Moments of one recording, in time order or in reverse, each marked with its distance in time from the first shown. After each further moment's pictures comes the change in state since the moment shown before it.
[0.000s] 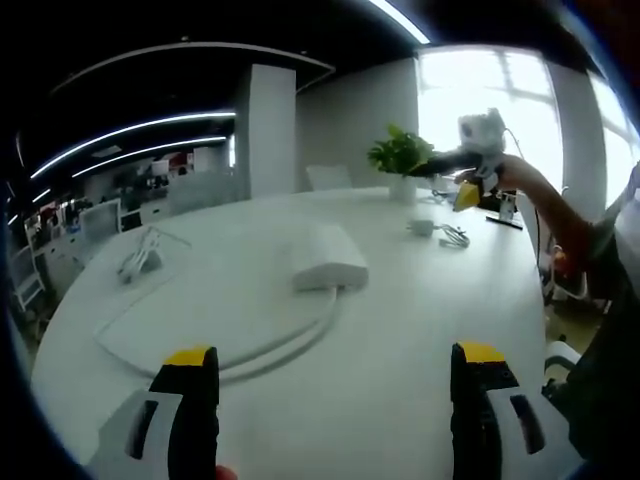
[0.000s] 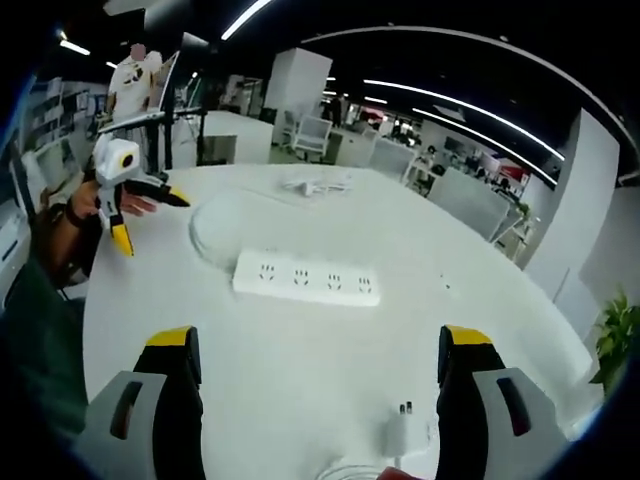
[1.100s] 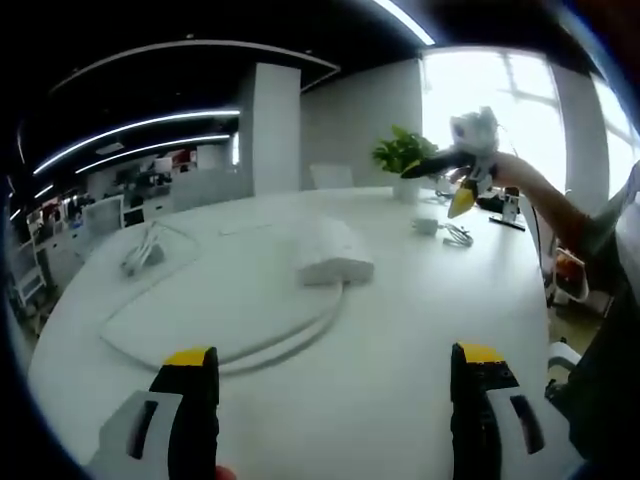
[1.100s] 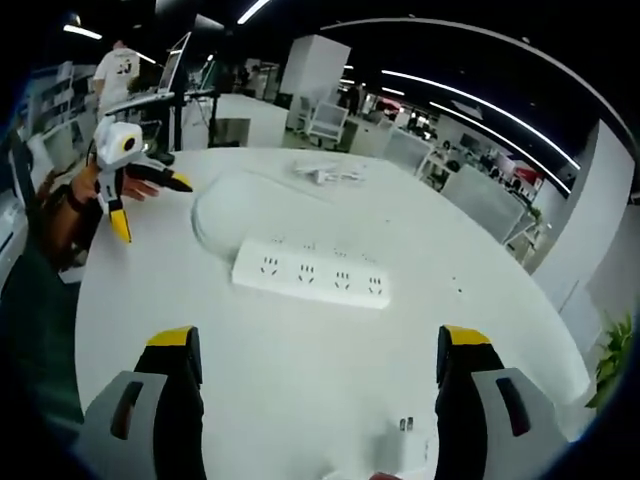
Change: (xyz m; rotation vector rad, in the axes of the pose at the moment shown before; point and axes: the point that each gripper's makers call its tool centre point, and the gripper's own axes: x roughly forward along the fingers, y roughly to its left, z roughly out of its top) left arm 0.000 0.005 -0.006 -0.017 0.003 0.008; right arm 0.023 0.000 -0.002 -0.055 0.066 0.054
